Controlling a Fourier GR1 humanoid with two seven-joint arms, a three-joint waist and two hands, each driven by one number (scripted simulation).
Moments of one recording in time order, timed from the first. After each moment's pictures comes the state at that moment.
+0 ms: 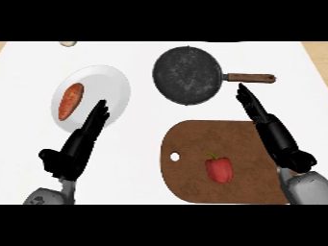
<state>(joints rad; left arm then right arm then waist) -0.08 0.24 -0.28 -1.49 0.19 0.10 -0.06 -0.20 -0.39 0.32 -1.49 -0.18 -0.06 -0.21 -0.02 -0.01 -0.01</state>
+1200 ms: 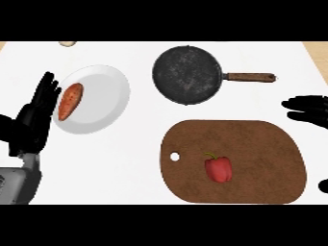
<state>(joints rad) -0.20 0.34 -0.05 -1.47 0.17 0.21 0.04 -0.15 -1.01 0.17 -1.86 0.07 0.24 -0.35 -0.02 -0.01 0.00</state>
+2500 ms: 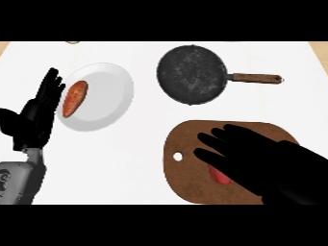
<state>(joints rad) -0.23 0.29 0.00 -1.44 0.12 0.15 0.05 -0.48 -0.71 0.47 -2.25 0.11 0.55 0.55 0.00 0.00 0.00</state>
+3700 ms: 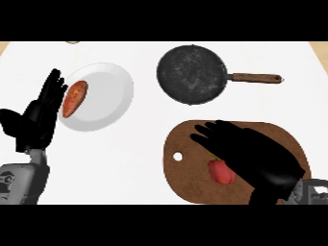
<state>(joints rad) -0.23 0.23 0.03 -1.47 0.06 0.12 0.08 -0.35 -0.48 0.51 -1.97 0.56 0.70 0.36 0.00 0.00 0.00</state>
